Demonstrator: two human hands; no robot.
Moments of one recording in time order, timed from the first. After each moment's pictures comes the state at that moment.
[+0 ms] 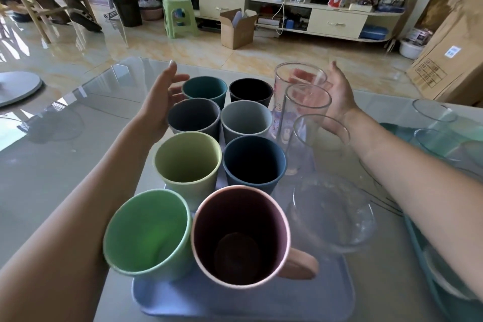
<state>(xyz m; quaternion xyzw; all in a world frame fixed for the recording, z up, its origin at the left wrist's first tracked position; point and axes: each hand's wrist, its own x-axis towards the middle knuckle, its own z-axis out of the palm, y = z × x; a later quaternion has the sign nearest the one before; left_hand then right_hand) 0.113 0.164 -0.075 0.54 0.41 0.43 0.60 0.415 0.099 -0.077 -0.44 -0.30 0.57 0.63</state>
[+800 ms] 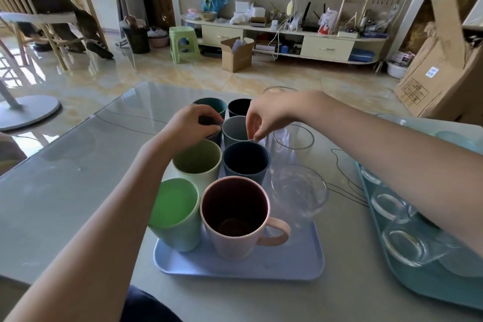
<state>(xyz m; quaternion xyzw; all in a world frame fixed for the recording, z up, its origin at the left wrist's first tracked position) 0.118 0.085 -0.036 0.83 0.45 0.26 0.23 0.301 0.040 0.027 -0.58 -0.80 0.10 -0.12</state>
